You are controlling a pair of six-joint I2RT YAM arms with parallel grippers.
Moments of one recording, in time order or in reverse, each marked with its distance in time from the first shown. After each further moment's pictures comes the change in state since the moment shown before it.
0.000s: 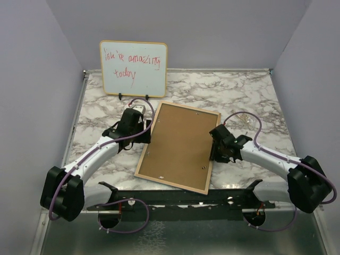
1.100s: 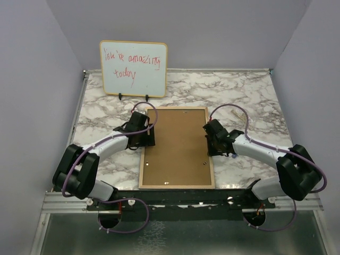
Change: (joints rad) left arm -0.010 0.237 0.000 0.092 0.025 -0.177; right arm 0.024 0.149 0.085 0.095 0.033 -0.313
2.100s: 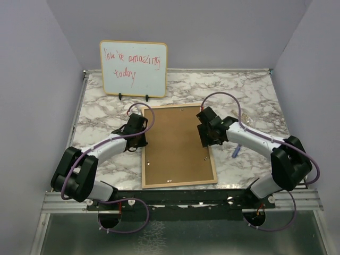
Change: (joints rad) left arm 0.010 -0.038 -0.082 0.058 -0.070 -0.059; right arm 0.000 0.138 0.254 -0.148 0.066 -0.153
